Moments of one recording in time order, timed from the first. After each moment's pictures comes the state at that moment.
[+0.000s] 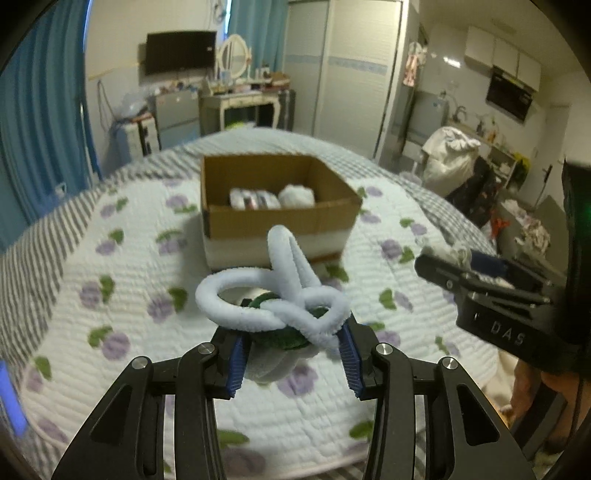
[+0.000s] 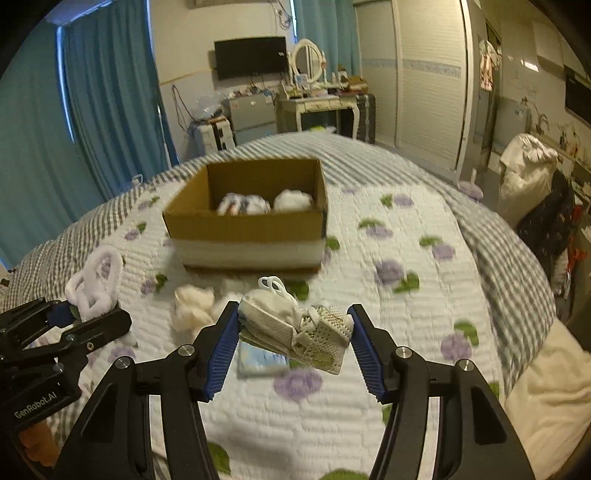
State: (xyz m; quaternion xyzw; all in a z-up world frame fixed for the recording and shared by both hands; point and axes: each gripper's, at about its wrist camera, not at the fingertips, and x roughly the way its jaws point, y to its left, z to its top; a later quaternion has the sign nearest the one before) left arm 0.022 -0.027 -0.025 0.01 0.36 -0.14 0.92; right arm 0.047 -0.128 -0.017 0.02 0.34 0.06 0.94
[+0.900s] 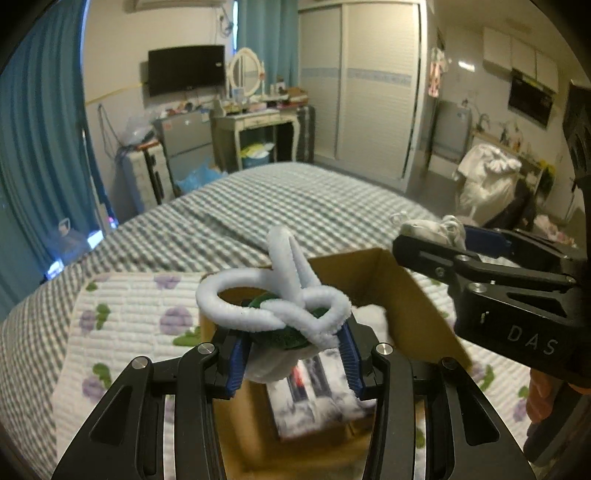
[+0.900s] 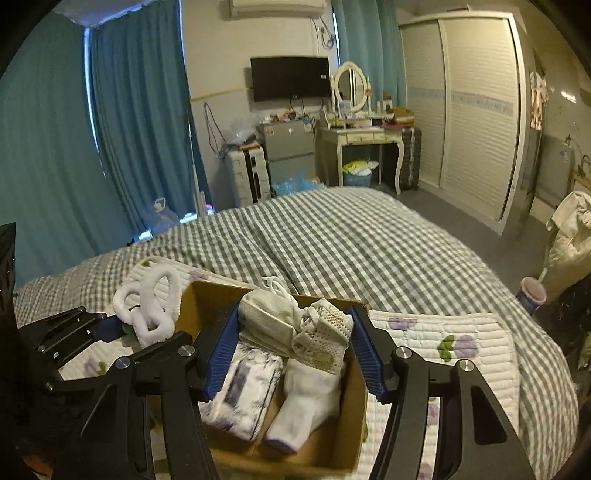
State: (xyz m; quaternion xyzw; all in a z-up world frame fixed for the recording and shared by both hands) left arm 0.244 -0.034 -0.029 0.03 0.34 -0.10 0.93; right arm 0.301 -0.108 0.011 0.01 0.32 0.14 0.94
